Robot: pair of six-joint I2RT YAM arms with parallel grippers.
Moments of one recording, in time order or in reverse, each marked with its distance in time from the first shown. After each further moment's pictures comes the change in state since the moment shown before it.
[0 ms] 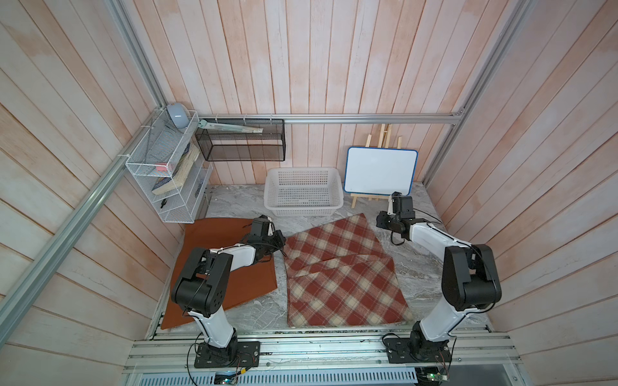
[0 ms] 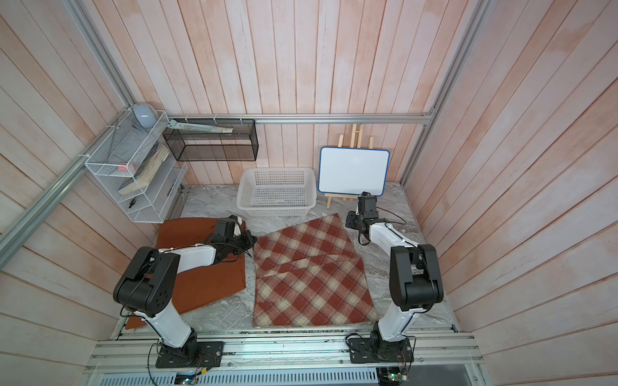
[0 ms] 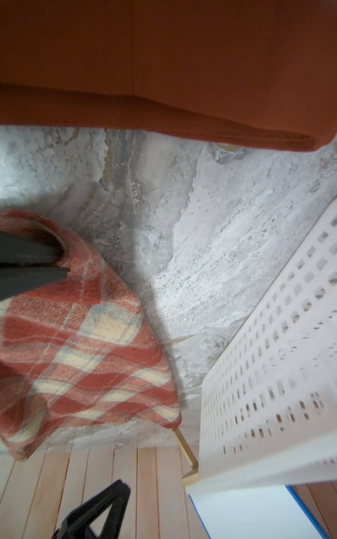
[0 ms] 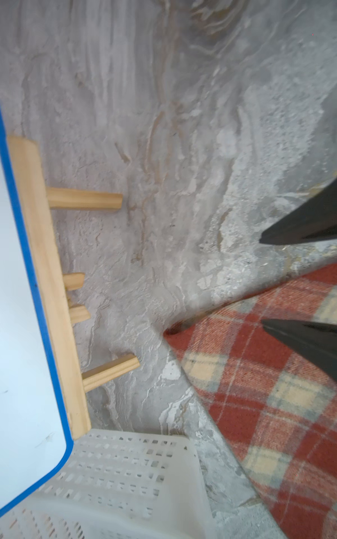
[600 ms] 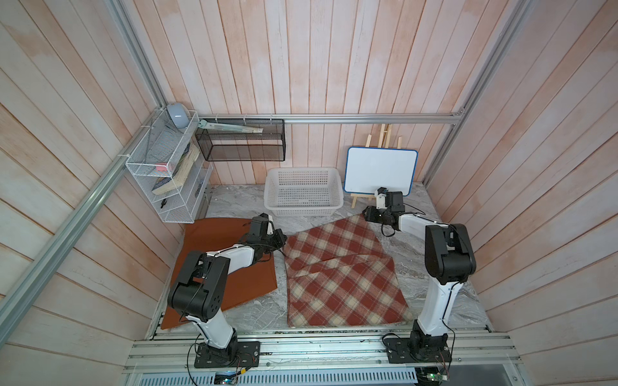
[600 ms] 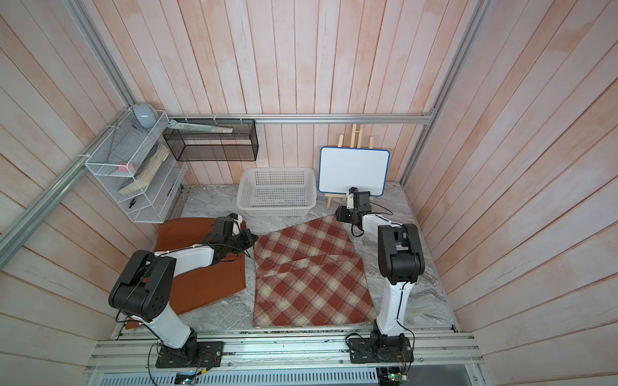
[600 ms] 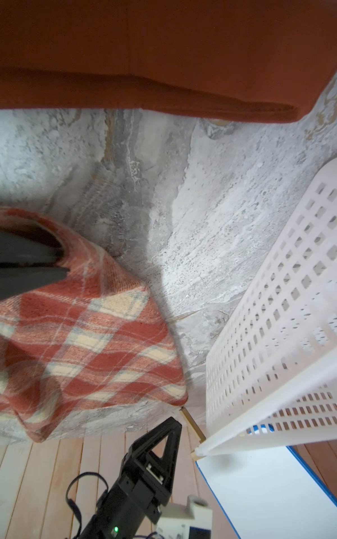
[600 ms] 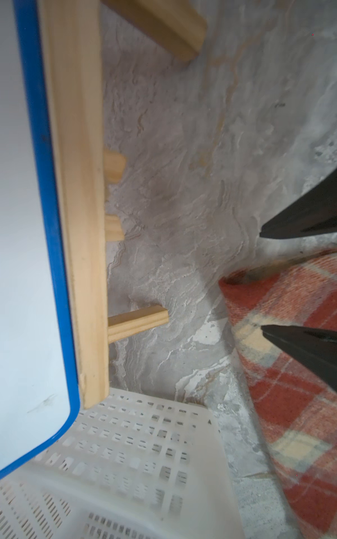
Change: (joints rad) left arm 0.000 -0.024 -0.002 0.000 0.031 0.023; right arm -0.004 0.286 0.198 0.106 -0.222 -0.053
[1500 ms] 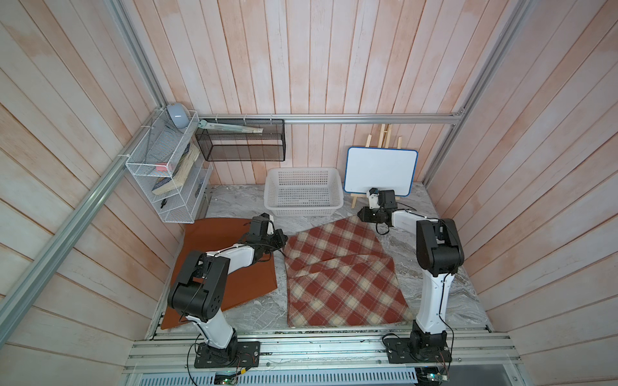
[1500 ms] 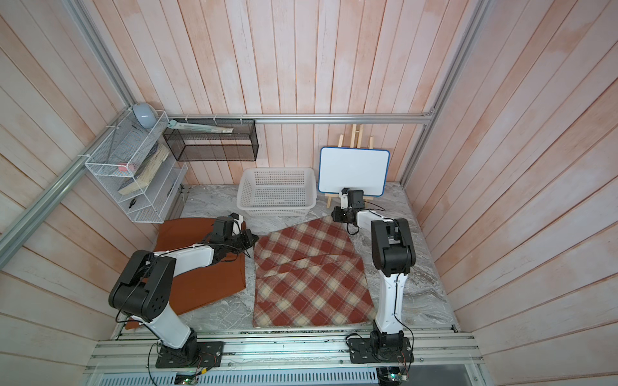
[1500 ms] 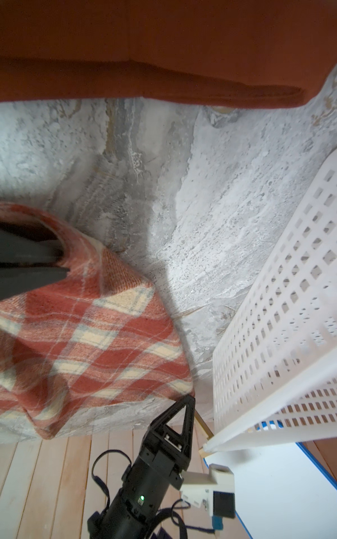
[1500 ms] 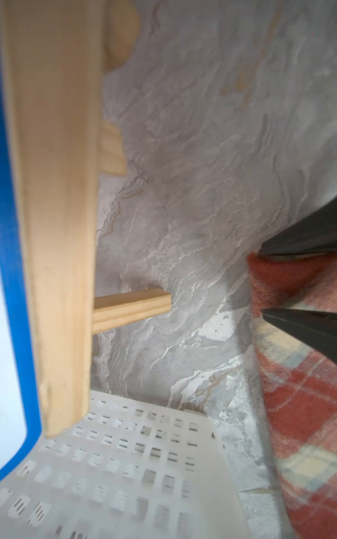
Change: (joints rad) left arm 0.000 0.000 0.008 -0.014 0.021 0.014; right arm 0.029 0.104 0.101 -0.066 -0.035 -0.023
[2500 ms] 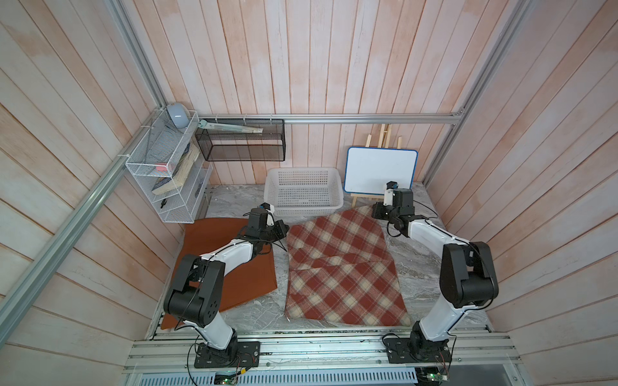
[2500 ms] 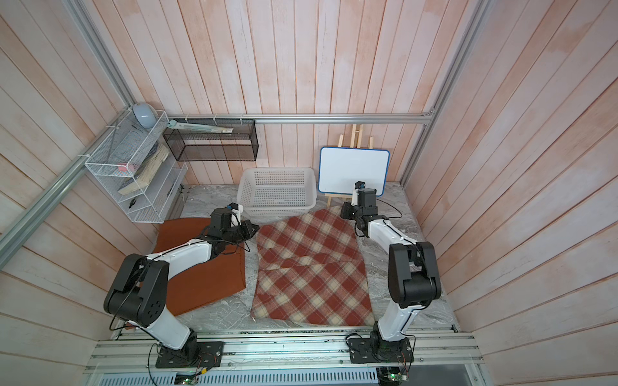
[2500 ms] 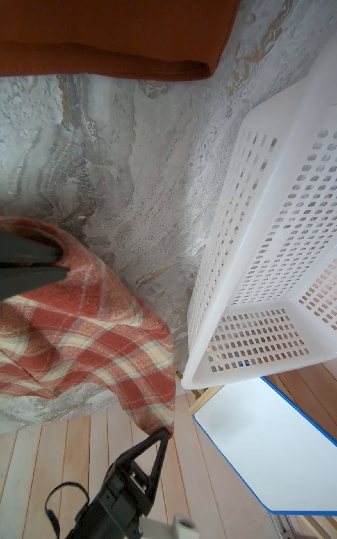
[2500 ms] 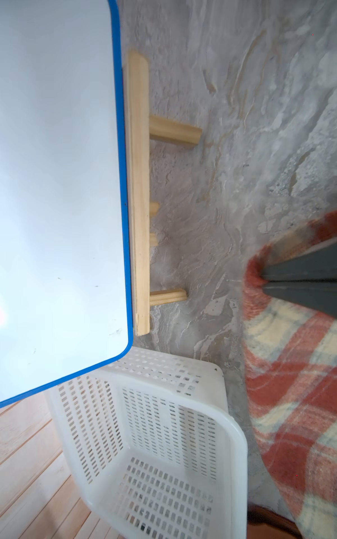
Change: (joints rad) left arm 0.000 -0.047 0.082 -0.027 0.016 0.030; right arm -0.014 -0.415 -0.285 0.098 0.137 0.057
